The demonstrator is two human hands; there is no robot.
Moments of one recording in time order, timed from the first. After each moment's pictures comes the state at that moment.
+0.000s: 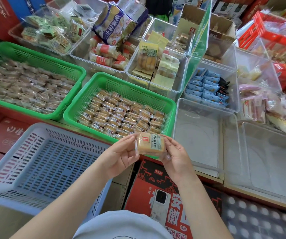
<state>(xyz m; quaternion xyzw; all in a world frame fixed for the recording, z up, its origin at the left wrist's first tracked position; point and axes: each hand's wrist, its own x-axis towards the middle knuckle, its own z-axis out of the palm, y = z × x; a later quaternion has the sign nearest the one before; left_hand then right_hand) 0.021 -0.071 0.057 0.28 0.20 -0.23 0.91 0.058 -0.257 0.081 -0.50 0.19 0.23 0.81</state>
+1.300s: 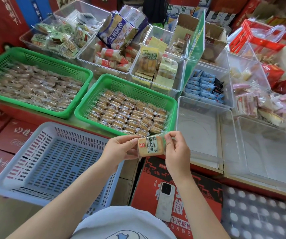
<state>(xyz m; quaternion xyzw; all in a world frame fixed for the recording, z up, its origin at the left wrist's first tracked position) -0.020 -0.048 0.073 0.57 0.24 -0.15 0.77 0.002 -0.232 0.079 -0.88 -0.03 -0.08 0.46</state>
